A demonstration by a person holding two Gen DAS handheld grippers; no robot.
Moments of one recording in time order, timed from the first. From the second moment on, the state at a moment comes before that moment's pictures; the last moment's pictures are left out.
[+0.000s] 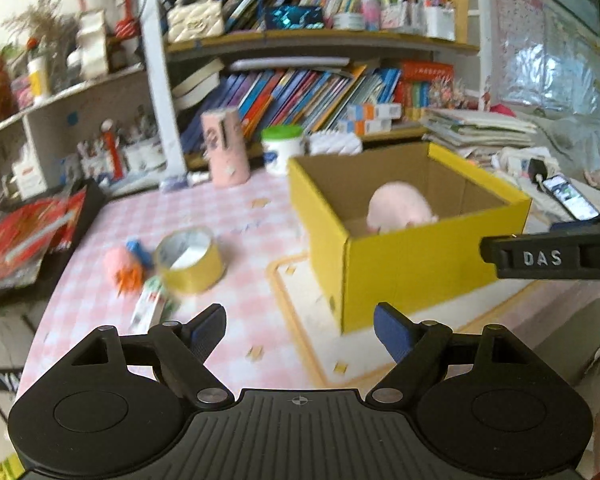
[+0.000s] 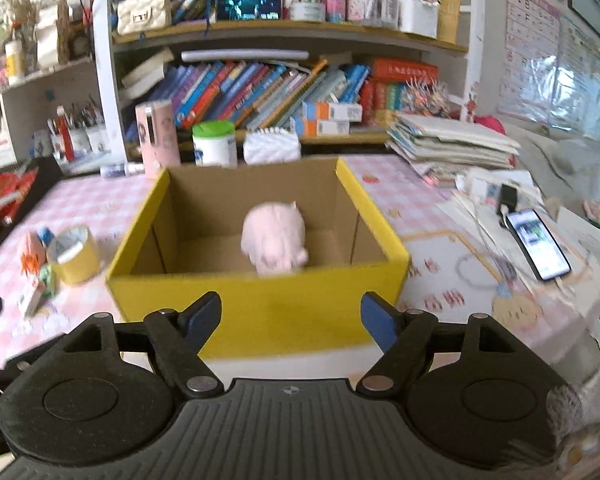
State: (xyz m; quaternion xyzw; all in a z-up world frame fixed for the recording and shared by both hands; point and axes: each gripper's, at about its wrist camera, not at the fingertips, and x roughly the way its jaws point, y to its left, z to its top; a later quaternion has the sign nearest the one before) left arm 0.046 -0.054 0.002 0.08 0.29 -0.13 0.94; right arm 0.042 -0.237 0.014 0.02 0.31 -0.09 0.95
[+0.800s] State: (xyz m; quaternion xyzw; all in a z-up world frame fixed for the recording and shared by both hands) left arm -0.004 0.016 -0.030 0.07 0.37 -0.09 0.92; right arm -0.006 -0.152 -0.027 0.02 0.39 -0.04 0.92
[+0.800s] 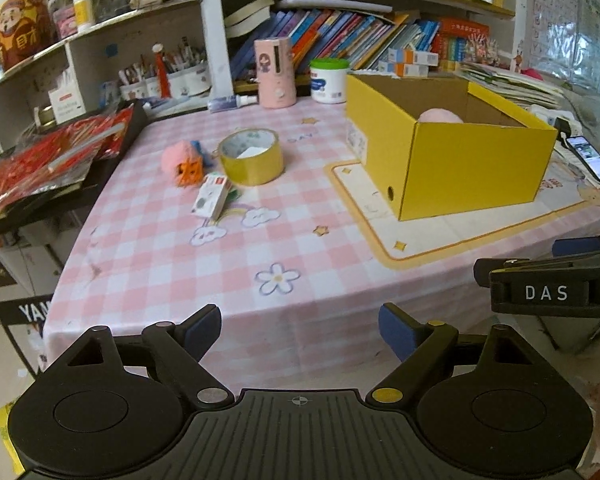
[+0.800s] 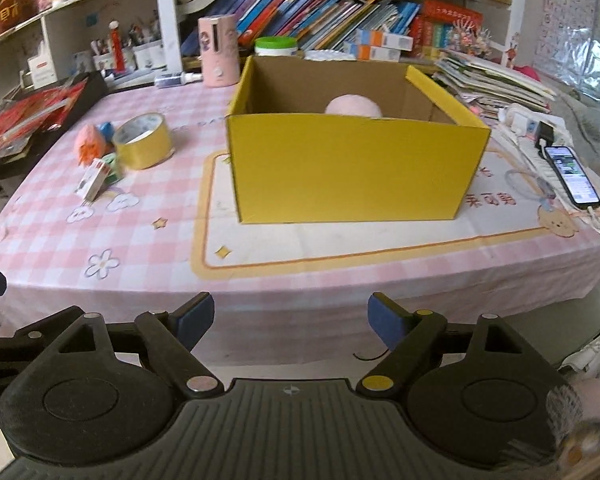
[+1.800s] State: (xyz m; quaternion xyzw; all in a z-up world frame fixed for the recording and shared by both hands) left arm -0.002 0.086 -0.028 0.02 0.37 0.00 0.93; right arm 0.018 -0.077 -0.027 -0.02 0.40 0.08 0.91
